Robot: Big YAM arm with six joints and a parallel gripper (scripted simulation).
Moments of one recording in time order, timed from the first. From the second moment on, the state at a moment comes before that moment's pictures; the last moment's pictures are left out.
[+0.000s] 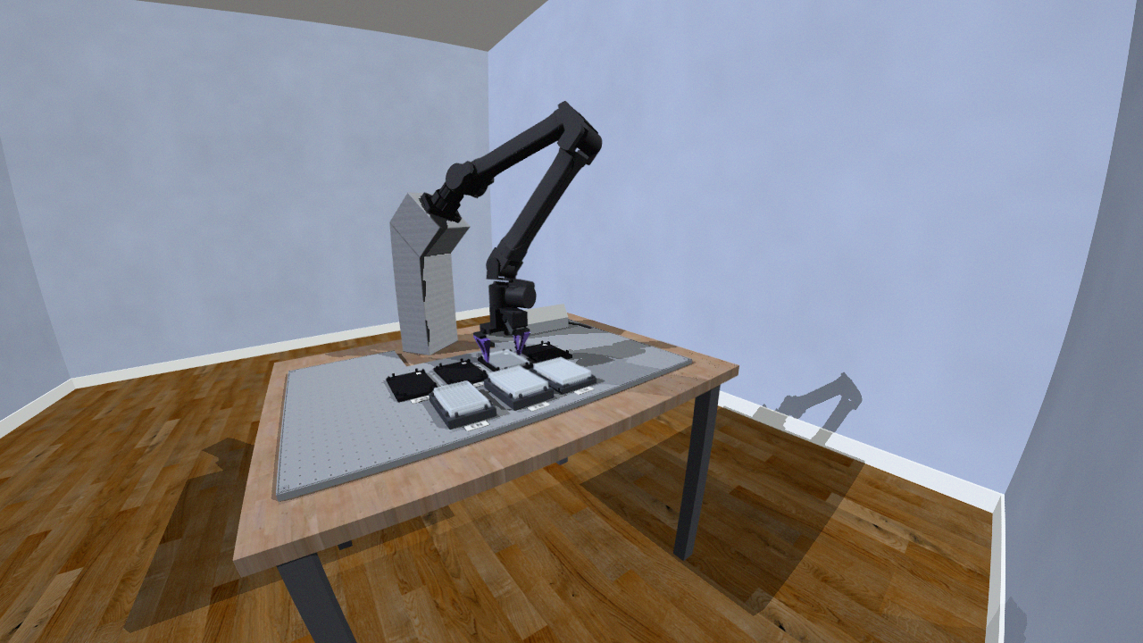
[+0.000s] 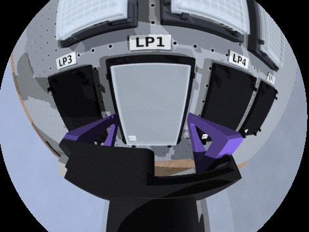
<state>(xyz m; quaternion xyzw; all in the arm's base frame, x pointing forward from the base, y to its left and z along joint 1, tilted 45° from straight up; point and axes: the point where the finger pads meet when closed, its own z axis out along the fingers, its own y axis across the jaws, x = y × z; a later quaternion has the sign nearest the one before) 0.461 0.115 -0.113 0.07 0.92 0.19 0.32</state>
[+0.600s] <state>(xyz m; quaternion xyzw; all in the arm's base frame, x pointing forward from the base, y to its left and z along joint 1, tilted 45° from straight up) 0.465 0.117 -0.112 0.07 0.92 0.19 0.33</state>
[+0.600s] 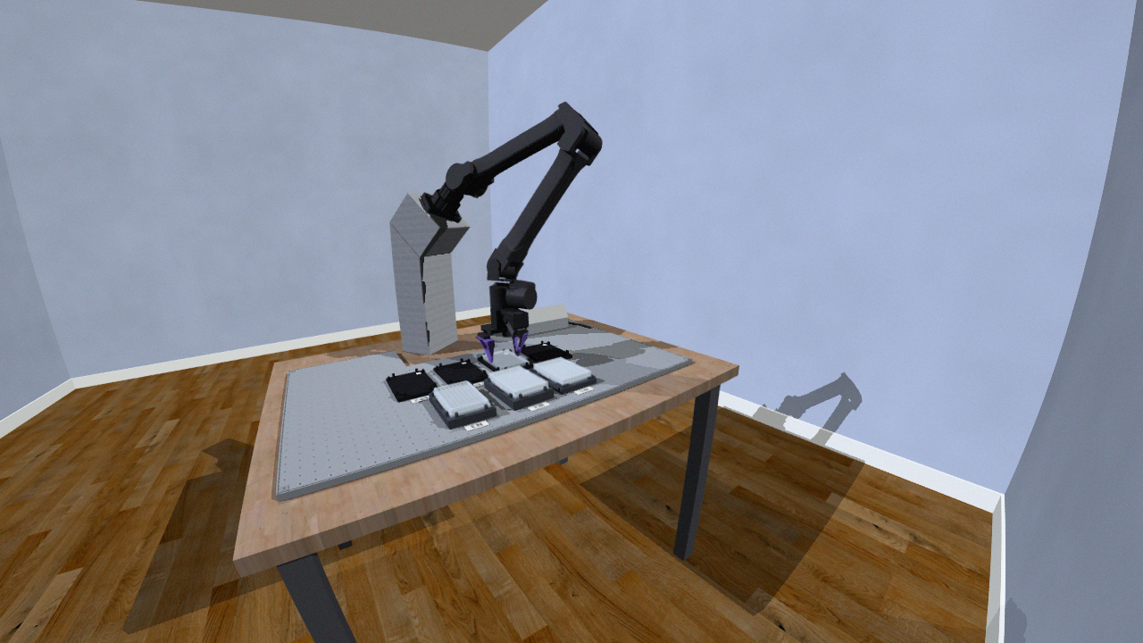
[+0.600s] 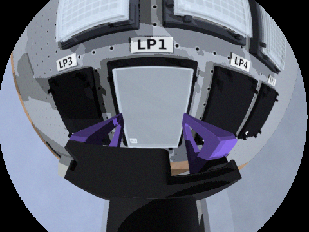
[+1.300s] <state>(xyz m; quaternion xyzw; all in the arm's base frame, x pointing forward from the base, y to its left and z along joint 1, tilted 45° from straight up) 0.466 0.116 -0.111 0.07 0.92 0.19 0.33</state>
